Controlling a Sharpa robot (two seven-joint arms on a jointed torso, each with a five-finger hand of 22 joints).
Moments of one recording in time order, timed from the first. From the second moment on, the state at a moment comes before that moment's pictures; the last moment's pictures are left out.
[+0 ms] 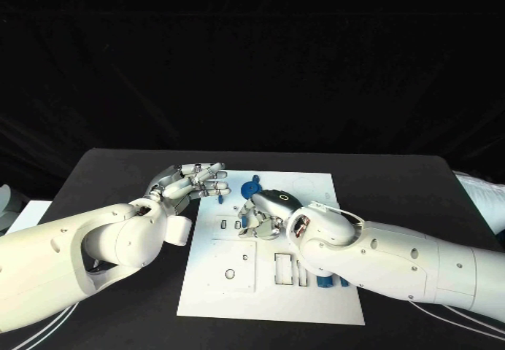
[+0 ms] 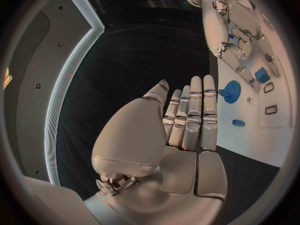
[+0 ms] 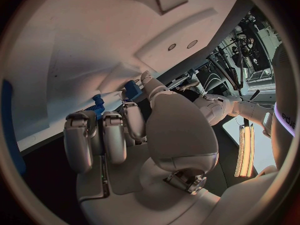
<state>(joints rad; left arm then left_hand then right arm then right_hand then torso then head) 1.18 -0.92 -0.03 1.70 0.10 -0.36 0.36 1.45 -0.01 0.14 0.15 0.12 1.01 0.21 0.07 0.07 1.10 0.15 0.07 0.07 1.21 0.09 0.13 0.19 0.17 1.05 0.19 0.30 0.08 1.06 -0.61 0.00 1.54 -1.62 -0.36 -0.26 1.24 -0.14 0.22 0.08 0.05 1.02 0.14 0.06 0.06 1.46 0.04 1.24 1.31 1.46 -0.03 1.56 1.31 0.02 1.46 0.07 1.55 1.31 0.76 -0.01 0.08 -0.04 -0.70</state>
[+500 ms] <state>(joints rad) 1.18 -0.92 -0.03 1.69 0.10 -0.35 0.36 1.45 -0.01 0.15 0.14 0.12 1.01 0.20 0.07 0.07 1.11 0.15 0.07 0.07 1.25 0.08 0.14 0.21 0.17 1.08 0.18 0.31 0.08 1.05 -0.65 0.01 1.60 -1.60 -0.53 -0.14 1.29 -0.14 0.16 0.13 0.05 0.99 0.15 0.06 0.07 1.45 0.05 1.23 1.31 1.46 -0.02 1.56 1.31 0.02 1.46 0.08 1.55 1.31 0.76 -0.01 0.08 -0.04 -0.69</state>
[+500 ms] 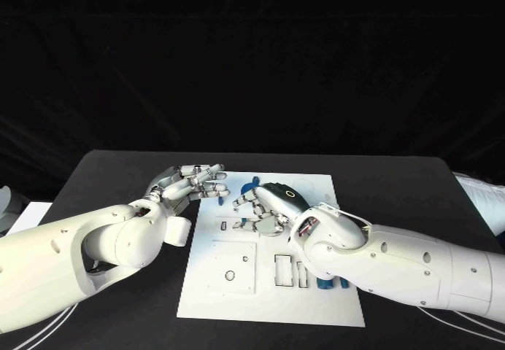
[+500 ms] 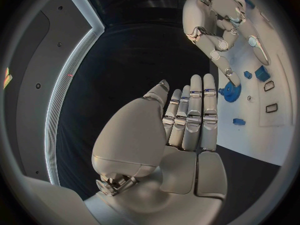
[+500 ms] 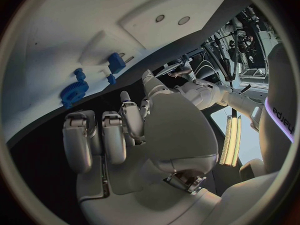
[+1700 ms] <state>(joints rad) 1.29 -0.82 -0.03 1.53 -0.74 -0.02 -0.40 1.22 0.01 -0.08 0.29 0.12 1.02 0.05 0.53 0.34 1.33 -0.02 1.16 1.04 1.47 -0.07 1.57 1.31 0.07 1.46 0.04 1.44 1.29 1.21 -1.03 0.04 1.69 -1.02 -0.47 0.10 1.33 -0.11 0.16 0.14 0.10 1.00 0.14 0.07 0.07 1.45 0.05 1.23 1.31 1.46 -0.02 1.56 1.31 0.02 1.46 0.08 1.54 1.31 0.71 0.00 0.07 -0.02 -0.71</state>
